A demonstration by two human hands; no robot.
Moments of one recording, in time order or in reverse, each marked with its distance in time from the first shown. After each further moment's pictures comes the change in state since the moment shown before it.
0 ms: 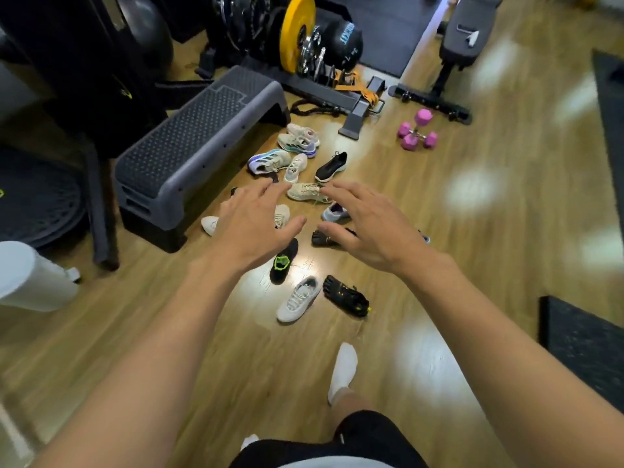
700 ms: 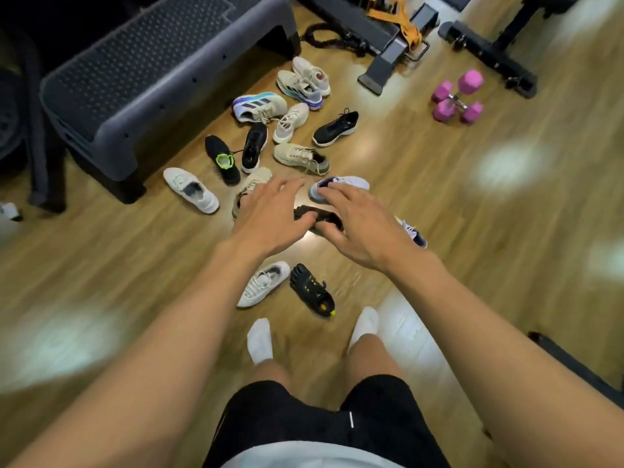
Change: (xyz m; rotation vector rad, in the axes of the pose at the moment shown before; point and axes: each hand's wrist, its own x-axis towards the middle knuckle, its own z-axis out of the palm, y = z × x) left_hand 0.238 0.061 0.184 -0.058 -0.198 -0.218; right_hand 0.164 0.251 0.066 0.005 -0.249 -0.097
